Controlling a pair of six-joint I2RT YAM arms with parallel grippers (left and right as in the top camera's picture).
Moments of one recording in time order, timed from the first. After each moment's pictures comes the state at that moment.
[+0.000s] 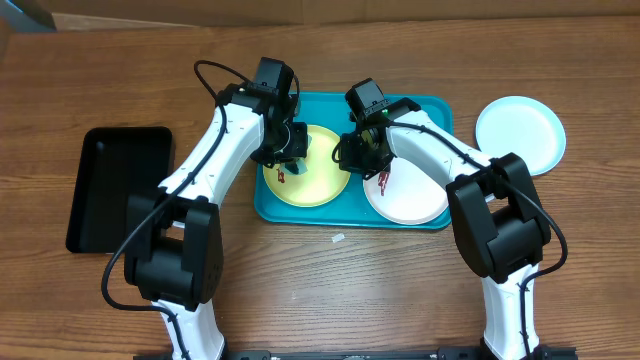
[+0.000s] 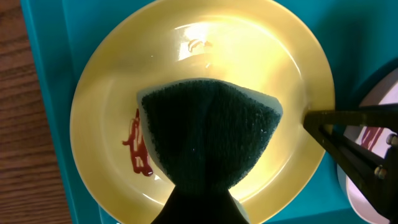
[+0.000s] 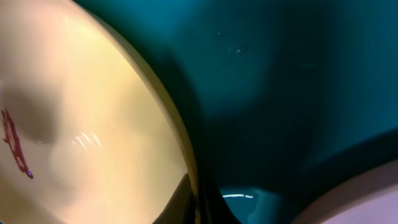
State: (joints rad) left arm -0.28 1.98 1.54 -0.93 0.16 -0.28; right arm 0.47 2.19 1.59 -0.77 -0.25 0.54
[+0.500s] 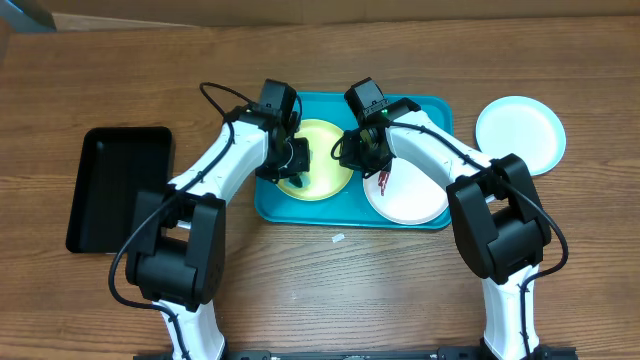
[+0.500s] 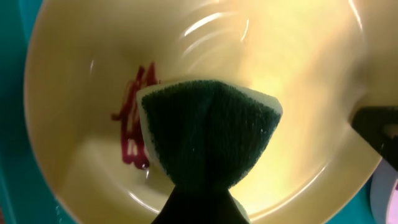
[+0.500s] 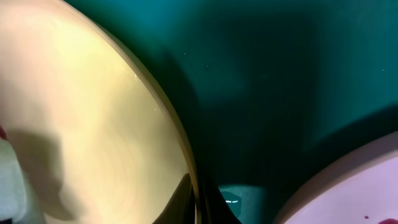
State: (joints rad) left arm -0.30 1.98 1.37 -0.74 0.17 -0.34; right arm 0.48 2.18 1.59 -0.76 -0.17 0.65
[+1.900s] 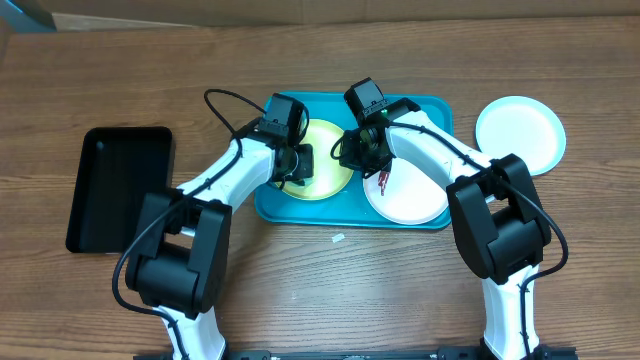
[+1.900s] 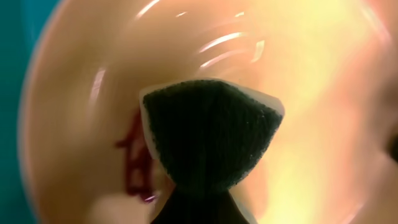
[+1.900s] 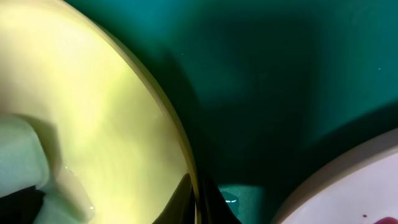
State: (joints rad) left arm -0.33 1.95 1.24 -0.56 0.02 -0.35; right arm 0.48 2.18 1.59 -0.77 -0.17 0.65
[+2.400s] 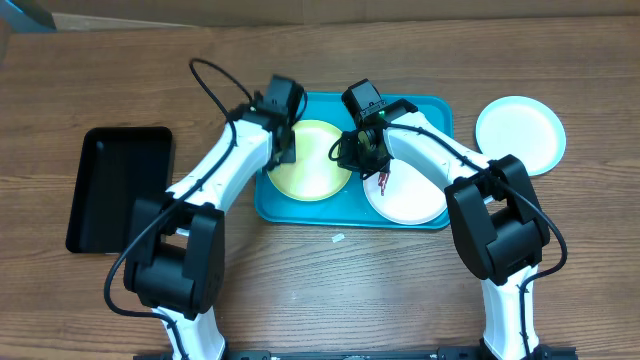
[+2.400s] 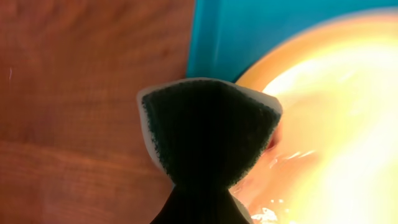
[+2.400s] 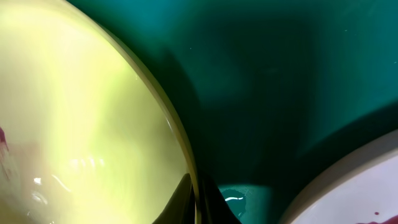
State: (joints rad) left arm -0.32 1.94 1.44 -0.77 -0.25 -0.34; right arm 0.49 2.18 1.59 -0.76 -0.16 0.66
